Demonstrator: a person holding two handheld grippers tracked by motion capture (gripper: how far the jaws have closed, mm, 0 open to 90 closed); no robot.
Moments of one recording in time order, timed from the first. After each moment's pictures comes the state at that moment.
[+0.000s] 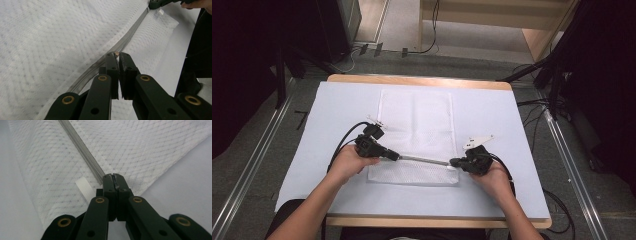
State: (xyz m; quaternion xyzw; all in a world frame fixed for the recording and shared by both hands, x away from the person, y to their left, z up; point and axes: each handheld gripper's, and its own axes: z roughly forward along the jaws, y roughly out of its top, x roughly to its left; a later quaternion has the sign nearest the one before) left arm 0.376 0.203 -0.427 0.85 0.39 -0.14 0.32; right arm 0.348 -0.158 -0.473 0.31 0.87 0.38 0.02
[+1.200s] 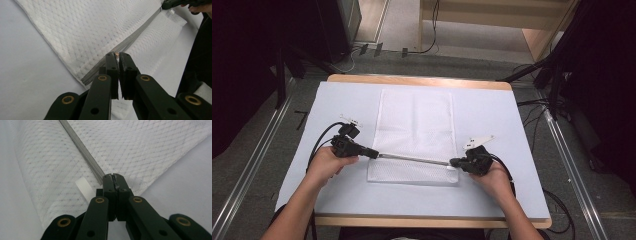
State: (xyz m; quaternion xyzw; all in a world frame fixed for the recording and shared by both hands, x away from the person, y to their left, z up) left arm 0.370 0.264 -0.427 0.83 0.44 -0.13 0.33; right arm 0.347 -0.158 -0.473 0.31 0.87 0.38 0.03
